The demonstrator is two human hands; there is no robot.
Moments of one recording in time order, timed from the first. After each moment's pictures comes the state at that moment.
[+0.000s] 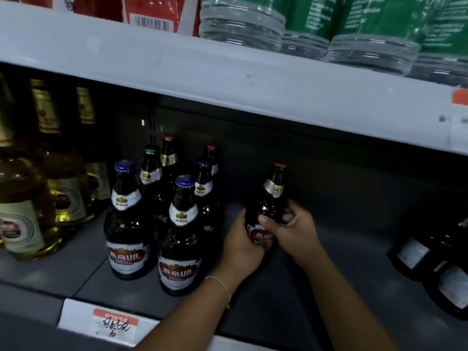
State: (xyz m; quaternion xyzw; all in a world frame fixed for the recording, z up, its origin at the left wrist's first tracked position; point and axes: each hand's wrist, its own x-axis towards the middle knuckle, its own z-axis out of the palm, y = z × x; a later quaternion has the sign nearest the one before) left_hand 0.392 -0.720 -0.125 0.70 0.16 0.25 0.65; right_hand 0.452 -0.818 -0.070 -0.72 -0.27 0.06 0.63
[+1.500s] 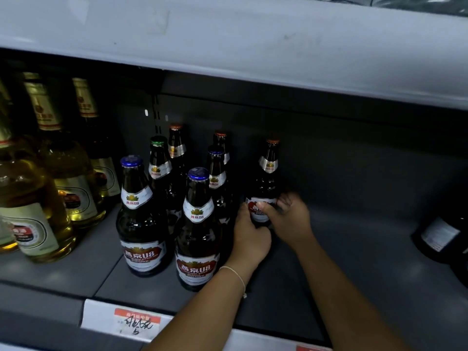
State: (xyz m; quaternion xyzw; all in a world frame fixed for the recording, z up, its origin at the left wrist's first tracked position) left_hand 0.383 -0.708 -0.117 0.66 0.20 0.24 0.68; right_hand 0.476 -0.774 -0.115 -0.75 -0.25 -0.01 0.61
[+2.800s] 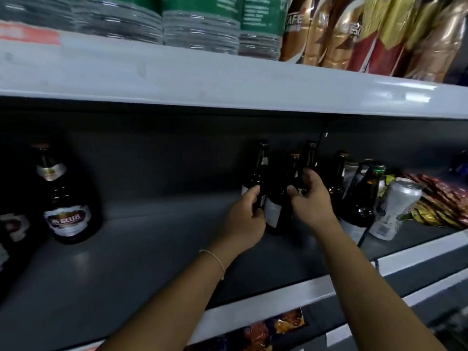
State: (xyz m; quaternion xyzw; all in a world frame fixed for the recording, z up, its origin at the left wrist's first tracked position) left_hand 0.474 -1.016 -0.067 0.81 -0.08 0.08 0.57; right_hand 0.517 -1.172 -0.036 -0.83 -0.05 -0.20 0.52
